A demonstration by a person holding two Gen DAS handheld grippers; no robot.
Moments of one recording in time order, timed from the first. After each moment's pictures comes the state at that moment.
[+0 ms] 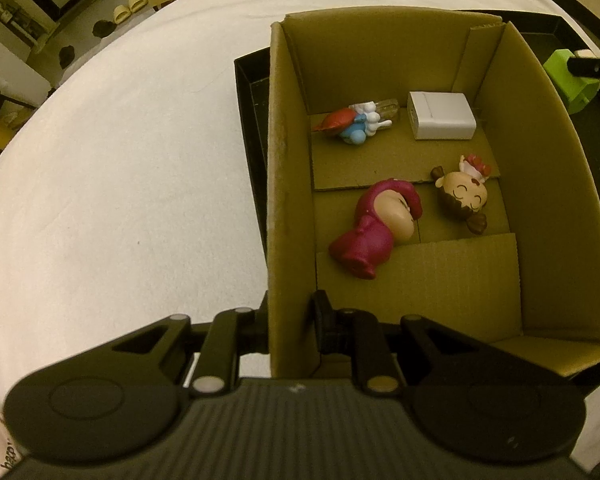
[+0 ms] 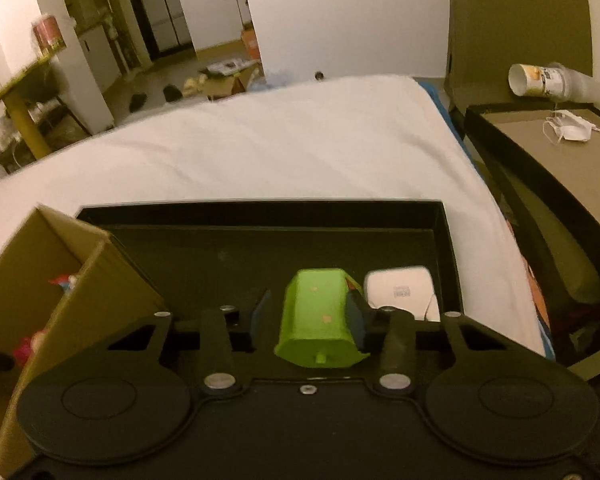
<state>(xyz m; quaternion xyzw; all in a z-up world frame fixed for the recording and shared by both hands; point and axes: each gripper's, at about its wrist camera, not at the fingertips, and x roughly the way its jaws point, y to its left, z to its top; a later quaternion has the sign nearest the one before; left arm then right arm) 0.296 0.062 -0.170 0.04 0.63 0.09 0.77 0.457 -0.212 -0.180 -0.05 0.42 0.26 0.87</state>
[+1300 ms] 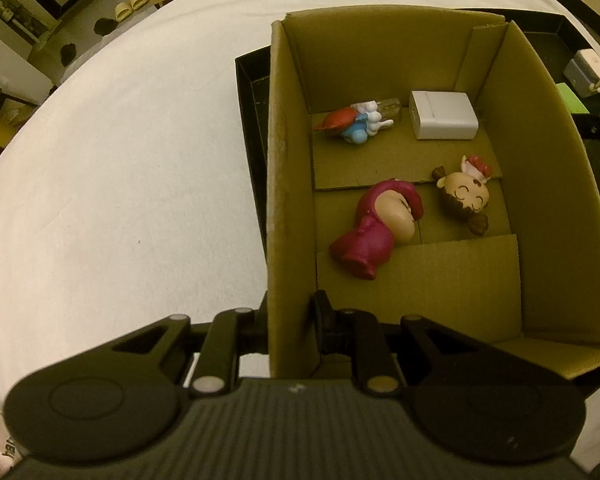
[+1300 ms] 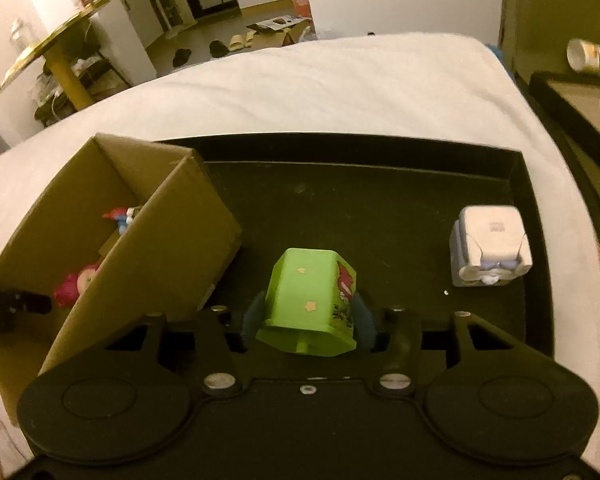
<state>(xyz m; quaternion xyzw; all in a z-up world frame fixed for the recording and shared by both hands) 0.298 0.062 -0.171 0.04 0.63 0.10 0.77 0.432 -0.181 -0.193 -0.05 0.47 0.32 0.82</state>
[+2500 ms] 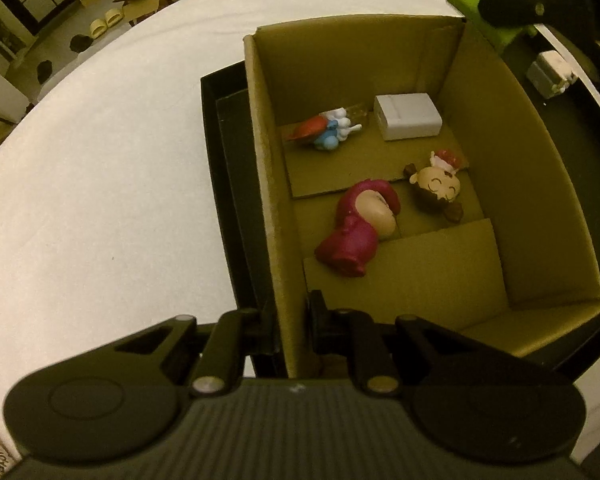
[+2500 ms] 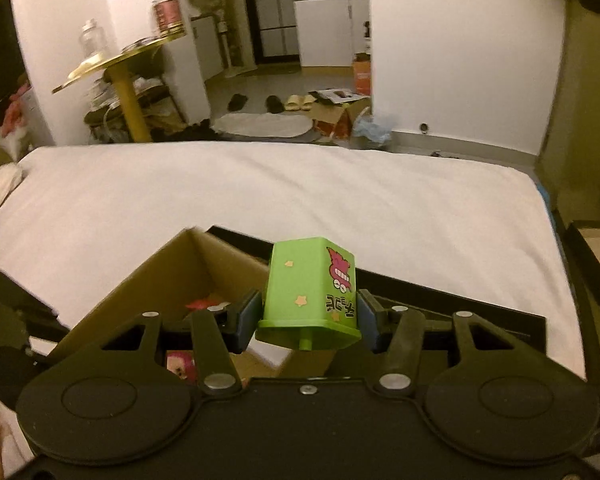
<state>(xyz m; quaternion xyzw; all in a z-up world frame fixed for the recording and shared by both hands) 0.287 0.054 -0.163 0.04 0.61 0.05 0.79 0.420 -0.130 -0.115 -0.11 0.35 0.40 0.84</state>
